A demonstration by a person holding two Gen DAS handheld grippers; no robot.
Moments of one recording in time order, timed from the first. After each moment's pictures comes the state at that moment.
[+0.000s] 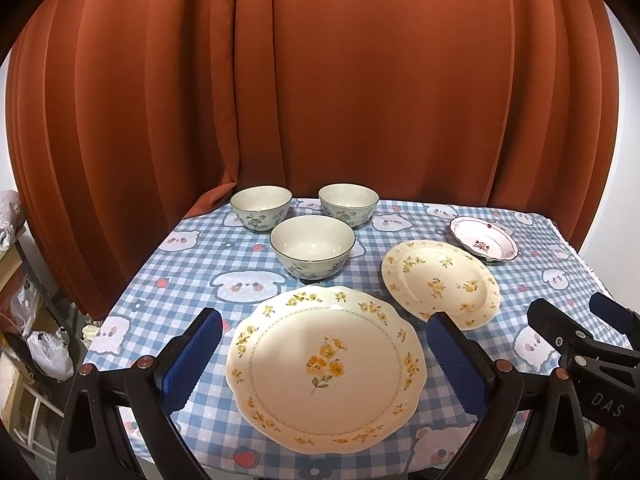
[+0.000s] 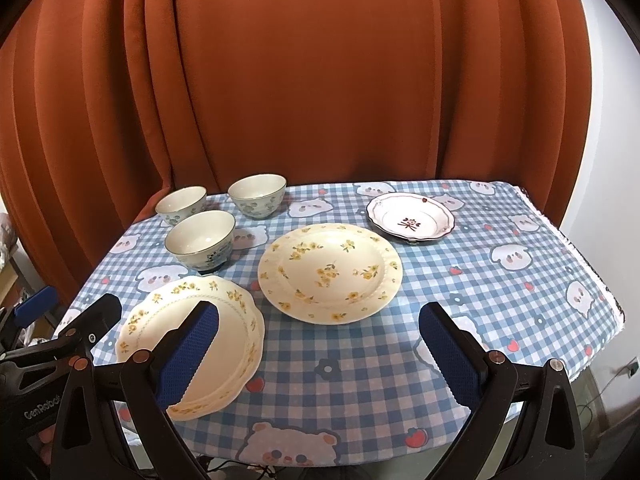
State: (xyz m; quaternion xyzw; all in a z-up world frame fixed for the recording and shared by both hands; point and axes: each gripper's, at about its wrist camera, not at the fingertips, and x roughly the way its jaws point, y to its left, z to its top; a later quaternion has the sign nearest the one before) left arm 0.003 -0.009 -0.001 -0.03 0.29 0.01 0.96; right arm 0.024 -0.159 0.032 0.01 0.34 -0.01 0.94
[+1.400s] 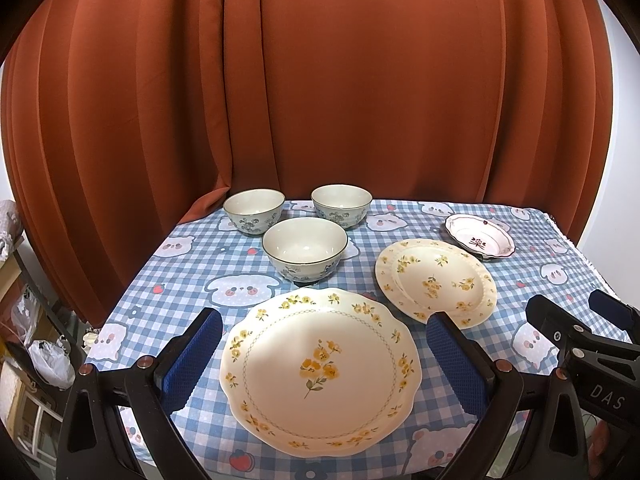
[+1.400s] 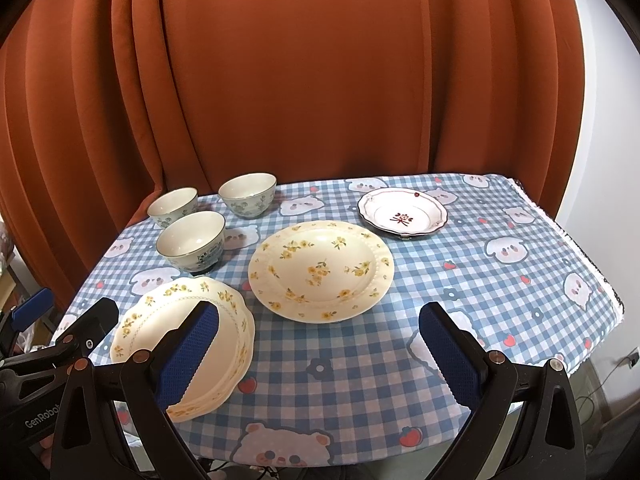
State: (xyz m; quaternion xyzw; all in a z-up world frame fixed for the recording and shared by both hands) left arm 0.007 -0.023 -0.004 -0.02 0.29 0.01 0.96; right arm 0.028 -0.169 0.032 0.01 0.34 -0.02 0.94
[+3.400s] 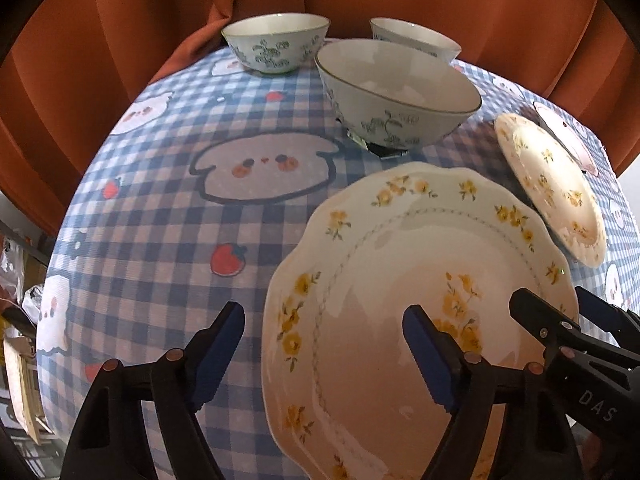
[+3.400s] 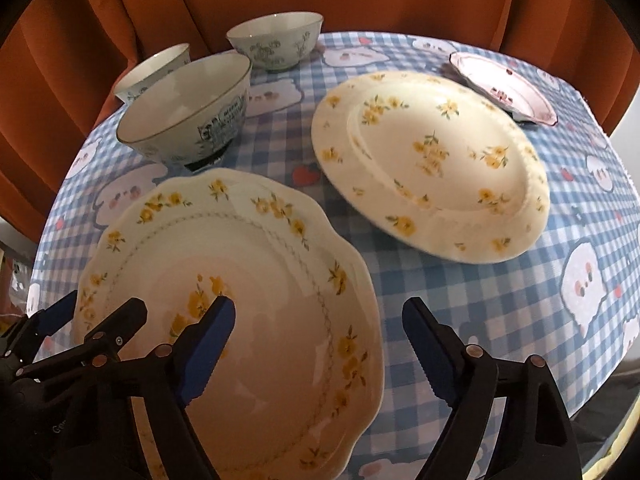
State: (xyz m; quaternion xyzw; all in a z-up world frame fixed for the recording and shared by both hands) left arm 0.125 0.058 -0.128 -0.03 0.54 0.00 0.84; right arm 0.147 -0.080 -0.104 0.02 0.56 -0.02 0.83
